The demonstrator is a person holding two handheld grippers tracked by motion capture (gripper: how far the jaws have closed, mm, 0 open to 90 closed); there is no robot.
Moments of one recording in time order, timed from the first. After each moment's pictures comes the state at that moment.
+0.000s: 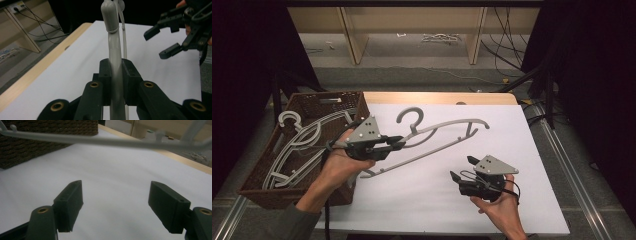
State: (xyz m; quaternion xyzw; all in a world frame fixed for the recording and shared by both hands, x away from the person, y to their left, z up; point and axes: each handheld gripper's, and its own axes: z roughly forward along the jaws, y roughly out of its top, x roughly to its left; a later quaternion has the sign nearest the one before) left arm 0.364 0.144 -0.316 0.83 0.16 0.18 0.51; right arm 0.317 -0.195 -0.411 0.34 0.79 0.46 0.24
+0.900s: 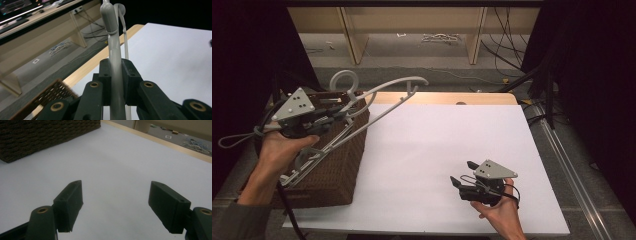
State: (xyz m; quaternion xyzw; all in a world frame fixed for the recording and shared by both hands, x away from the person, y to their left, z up) left arm 0.377 0.263 -0.280 0.78 0.27 0.30 0.47; right arm 0.312 -0.196 -0.422 0.34 0.79 0.45 0.23
